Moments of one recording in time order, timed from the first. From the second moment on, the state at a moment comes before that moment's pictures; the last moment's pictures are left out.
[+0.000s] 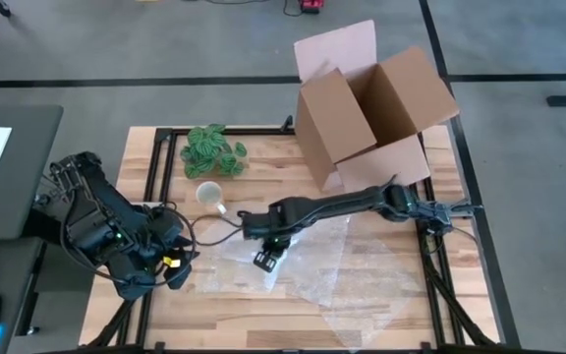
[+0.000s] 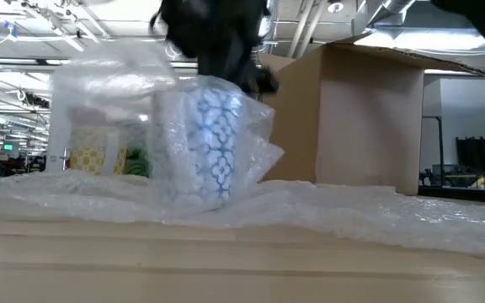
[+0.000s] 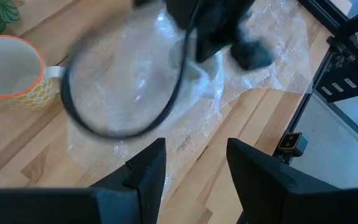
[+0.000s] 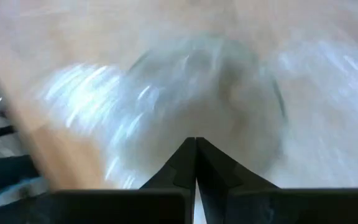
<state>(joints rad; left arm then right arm) -0.89 1.31 1.60 -1.53 -0.62 -1.57 0.14 2.28 2.18 -1.13 -0.18 0.65</state>
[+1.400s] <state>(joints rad) -0.89 1.32 1.60 -1.47 -0.64 -1.56 0.15 2.18 2.18 -1.10 -0.13 0.63</state>
